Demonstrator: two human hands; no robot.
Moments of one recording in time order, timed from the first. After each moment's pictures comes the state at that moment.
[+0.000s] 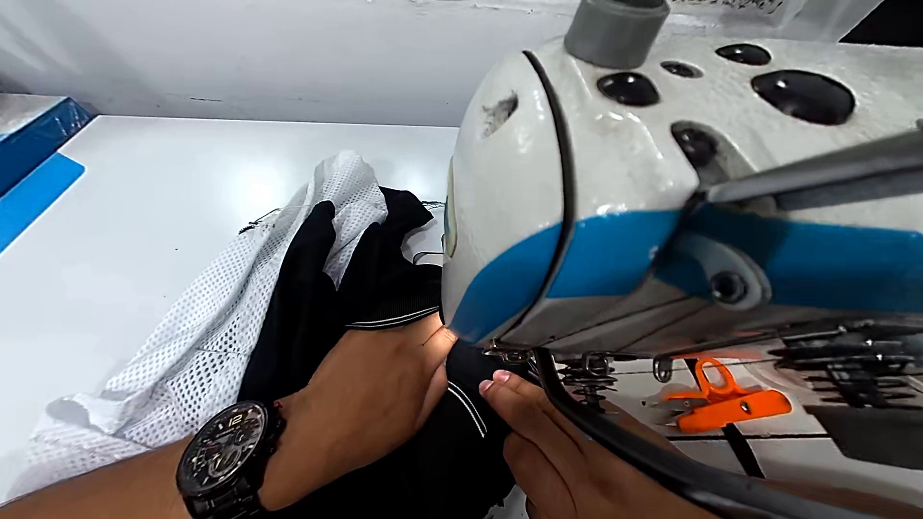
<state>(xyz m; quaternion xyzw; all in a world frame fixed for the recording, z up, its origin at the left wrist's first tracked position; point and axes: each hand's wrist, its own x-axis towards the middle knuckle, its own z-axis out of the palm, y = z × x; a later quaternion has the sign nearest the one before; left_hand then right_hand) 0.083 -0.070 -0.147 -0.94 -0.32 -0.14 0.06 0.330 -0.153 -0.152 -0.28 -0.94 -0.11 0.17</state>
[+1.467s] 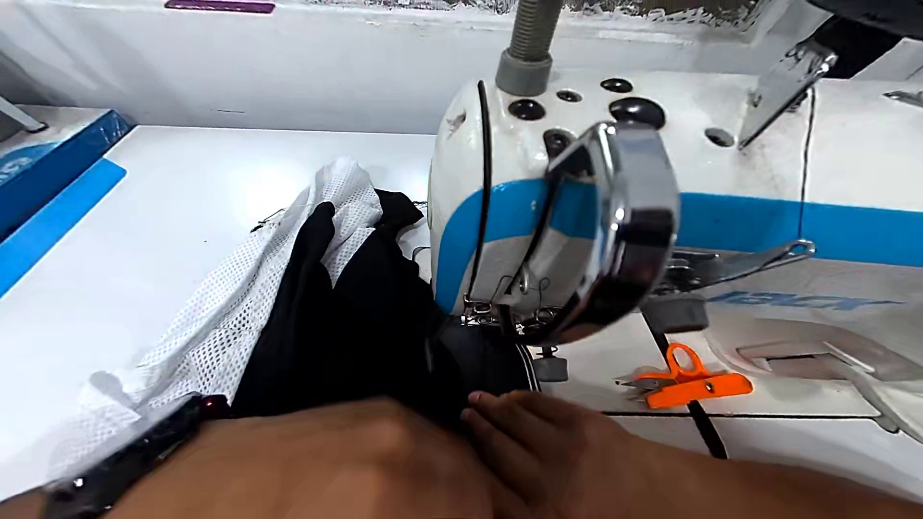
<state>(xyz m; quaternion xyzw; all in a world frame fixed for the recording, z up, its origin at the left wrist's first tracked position) 0.066 -0.110 -0.057 -0.90 -0.03 -0.09 -0.42 0.320 -0.163 -0.140 -0.19 -0.96 -0.10 0.20</state>
